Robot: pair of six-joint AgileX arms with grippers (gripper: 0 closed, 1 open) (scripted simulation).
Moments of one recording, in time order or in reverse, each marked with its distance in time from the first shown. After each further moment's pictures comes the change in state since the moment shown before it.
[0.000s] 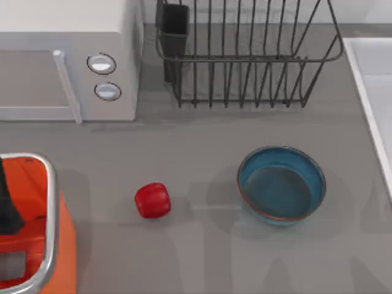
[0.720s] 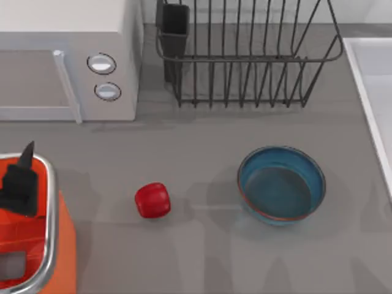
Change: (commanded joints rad) left arm -0.165 0.454 0.403 -0.260 0.001 0.194; right arm 0.000 0.000 0.000 0.000 0.000 0.000
